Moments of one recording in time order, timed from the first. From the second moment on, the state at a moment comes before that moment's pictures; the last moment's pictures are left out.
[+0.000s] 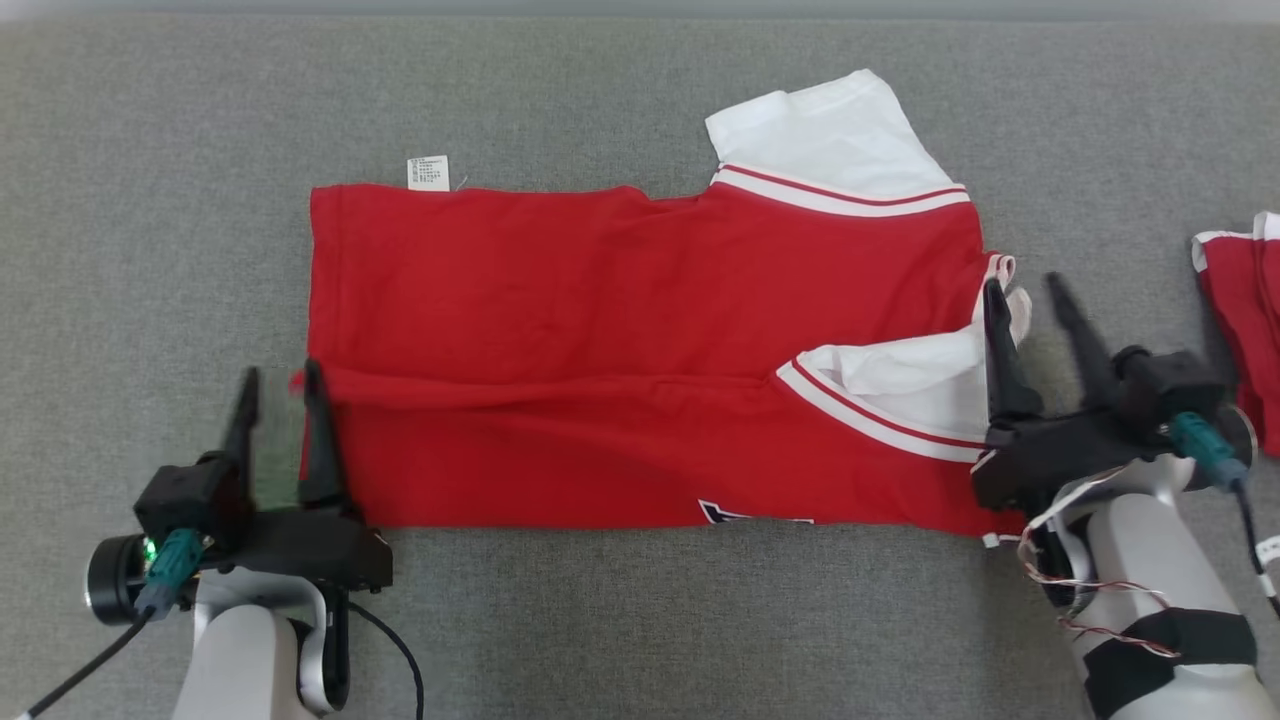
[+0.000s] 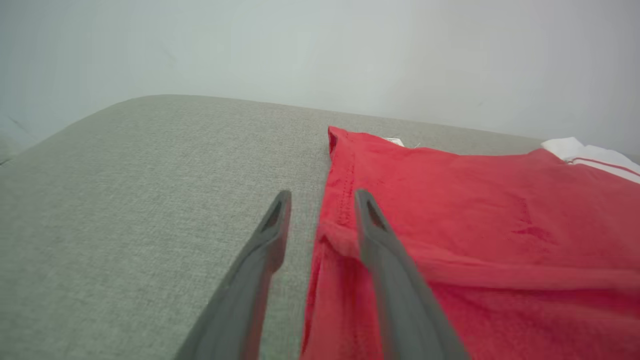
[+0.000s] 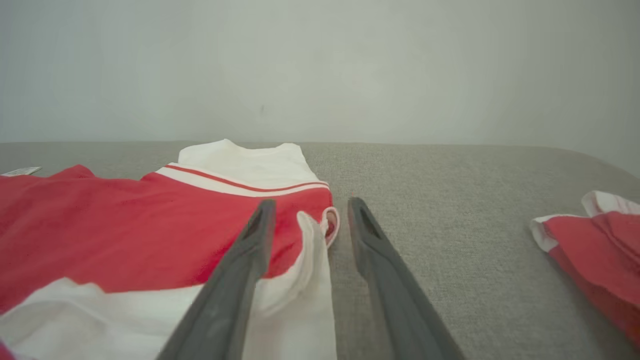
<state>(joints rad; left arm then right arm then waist) -0.41 0.05 0.05 0.44 -0.17 -0.04 -0.26 -0.51 -0.19 0.00 0.54 0.15 0.13 -0.26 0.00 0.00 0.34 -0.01</state>
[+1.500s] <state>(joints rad) -0.14 0.05 0.01 0.34 -0.24 0.03 -0.26 -0.17 -0.11 -0.01 0.48 0.22 0.13 -0.26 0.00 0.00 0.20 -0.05</state>
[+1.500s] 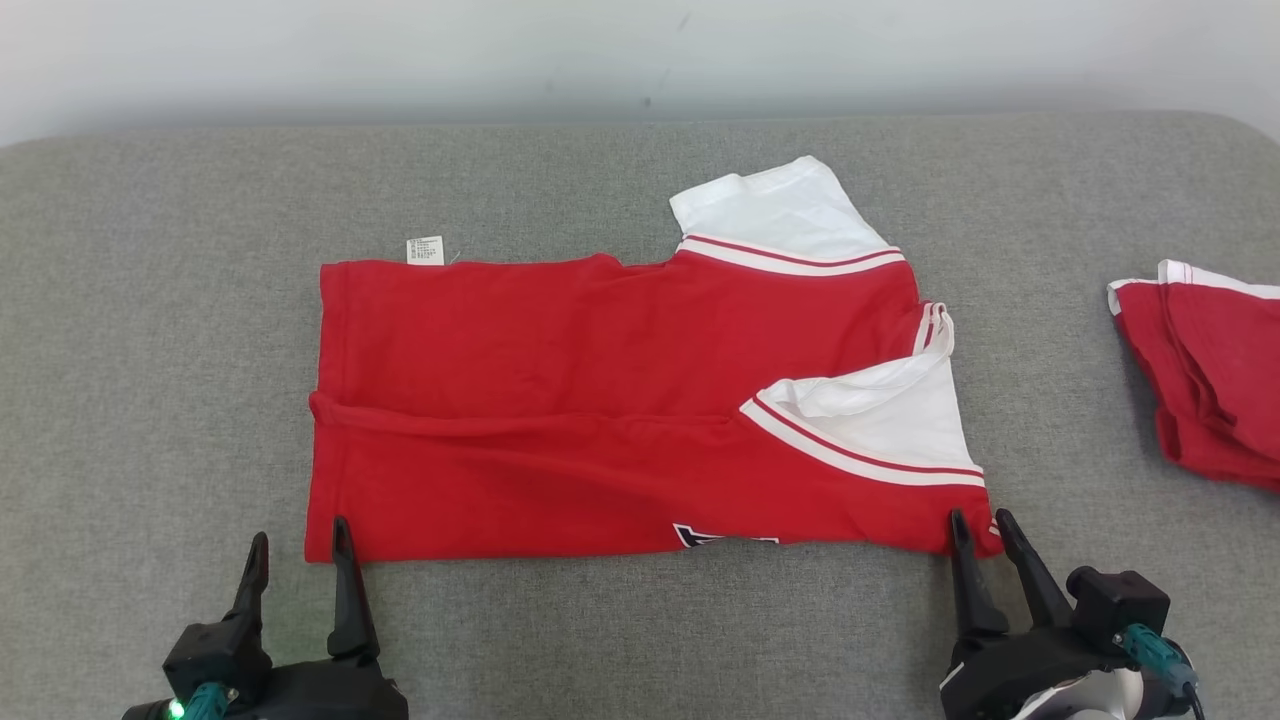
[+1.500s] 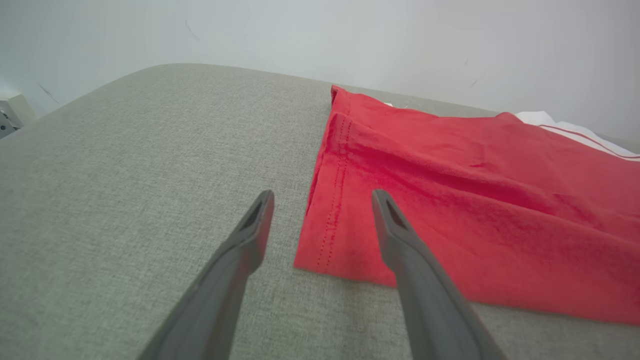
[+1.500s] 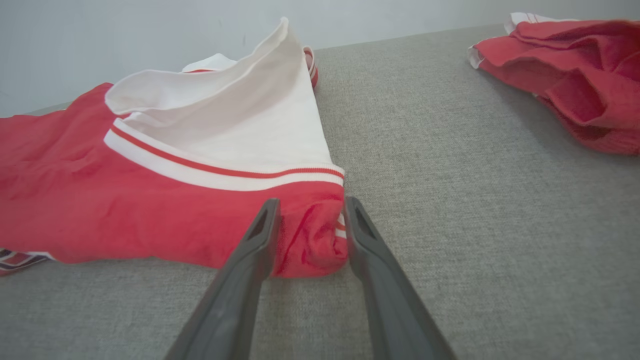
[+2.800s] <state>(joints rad) -0.21 0.05 0.04 0.47 -0.29 -0.04 -0.26 -0.19 -0.11 0.03 0.52 0.25 0.13 -0.26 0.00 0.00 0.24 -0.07</state>
